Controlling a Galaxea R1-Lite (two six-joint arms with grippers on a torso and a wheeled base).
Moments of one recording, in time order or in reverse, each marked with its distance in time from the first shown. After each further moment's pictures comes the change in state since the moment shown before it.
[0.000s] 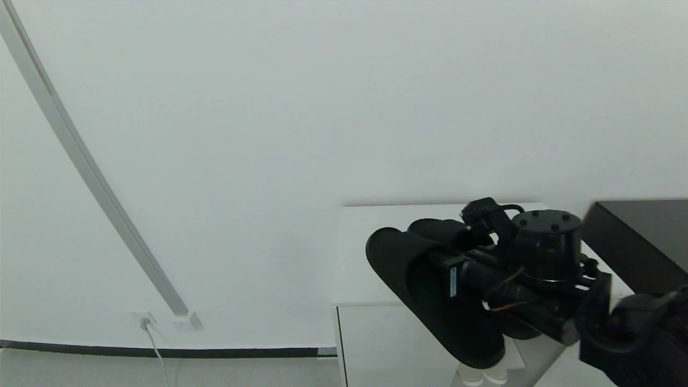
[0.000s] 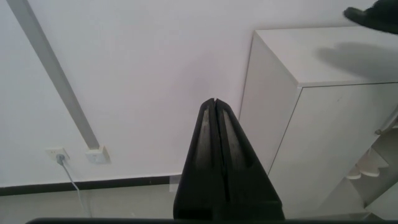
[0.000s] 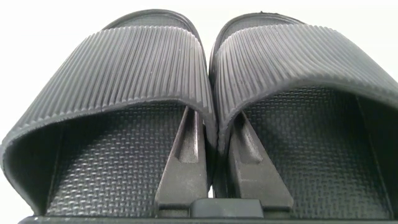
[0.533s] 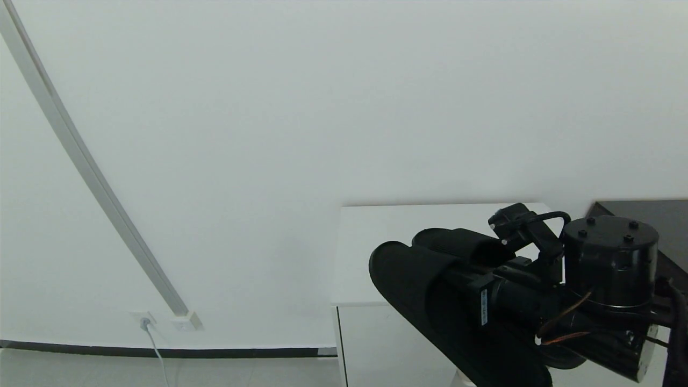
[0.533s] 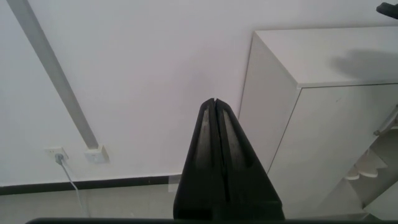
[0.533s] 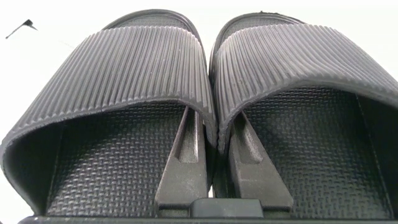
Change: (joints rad) left arm 0.000 0.000 0.000 0.000 0.000 -0.007; right arm 0.061 -0.177 0.088 0.104 0.017 -0.001
